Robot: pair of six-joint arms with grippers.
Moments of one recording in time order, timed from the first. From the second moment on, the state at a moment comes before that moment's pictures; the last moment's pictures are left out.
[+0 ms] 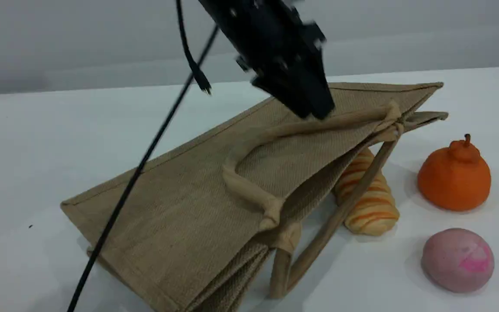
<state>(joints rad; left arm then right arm) -0.53 2.35 -1.93 -0.67 1.13 0.71 0.00 0.54 -0.95 0.29 1.22 -0.16</state>
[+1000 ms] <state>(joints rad) -0.59 2.11 -2.00 -0.50 1.20 0.66 0.00 0.50 -0.95 0.27 1.22 -0.18</state>
